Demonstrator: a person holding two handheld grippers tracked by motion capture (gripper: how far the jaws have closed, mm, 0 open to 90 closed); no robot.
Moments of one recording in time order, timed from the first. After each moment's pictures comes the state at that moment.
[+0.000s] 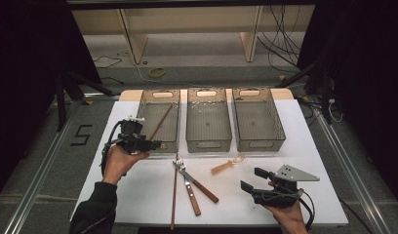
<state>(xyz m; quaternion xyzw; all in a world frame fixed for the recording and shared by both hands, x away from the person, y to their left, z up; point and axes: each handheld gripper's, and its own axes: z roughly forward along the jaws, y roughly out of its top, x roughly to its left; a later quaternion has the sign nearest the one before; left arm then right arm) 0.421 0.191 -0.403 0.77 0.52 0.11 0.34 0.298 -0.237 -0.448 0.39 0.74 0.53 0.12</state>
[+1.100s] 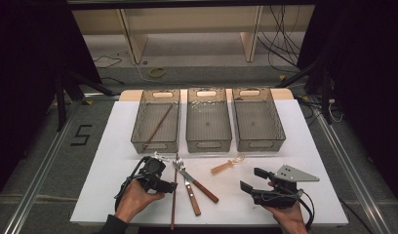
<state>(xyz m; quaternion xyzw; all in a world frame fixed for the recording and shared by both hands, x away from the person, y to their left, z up) 0.353 0.136 -0.459 0.84 0.47 0.06 0.24 0.297 -0.236 -0.446 0.38 0.74 0.53 0.13</state>
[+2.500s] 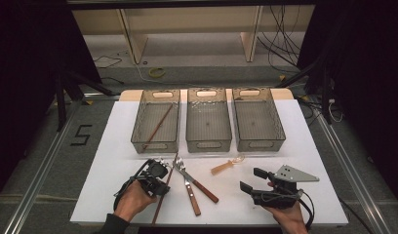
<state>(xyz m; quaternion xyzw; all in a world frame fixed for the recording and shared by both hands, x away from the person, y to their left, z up) 0.354 0.137 -0.467 0.88 0.43 0.06 0.16 0.297 -0.235 -0.445 0.38 0.75 0.53 0.12</state>
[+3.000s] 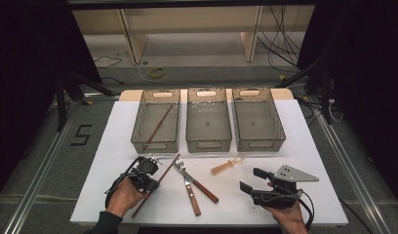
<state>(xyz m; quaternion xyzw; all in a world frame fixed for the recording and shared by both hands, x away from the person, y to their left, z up) 0.363 0.162 -0.467 0.87 0.46 0.07 0.16 0.297 -0.235 -0.445 0.38 0.75 0.53 0.12</state>
